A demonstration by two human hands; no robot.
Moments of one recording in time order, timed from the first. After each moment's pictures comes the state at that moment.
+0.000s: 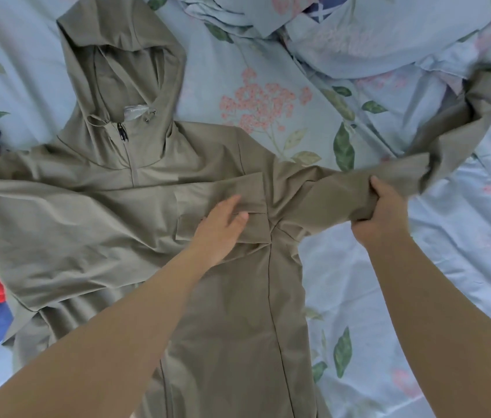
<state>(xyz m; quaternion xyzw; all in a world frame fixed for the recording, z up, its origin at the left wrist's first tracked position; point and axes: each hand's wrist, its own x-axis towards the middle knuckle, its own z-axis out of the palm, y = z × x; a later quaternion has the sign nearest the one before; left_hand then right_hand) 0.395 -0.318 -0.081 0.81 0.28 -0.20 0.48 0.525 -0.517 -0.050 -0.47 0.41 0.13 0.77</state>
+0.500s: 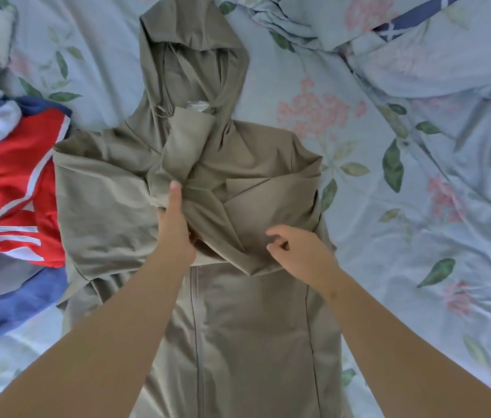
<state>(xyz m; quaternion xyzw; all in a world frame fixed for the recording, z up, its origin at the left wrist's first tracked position) 0.338 -0.231 -0.060 0.29 0.63 0.12 0.71 0.419 -0.418 -0.047 -0.85 -0.24 0.43 0.21</state>
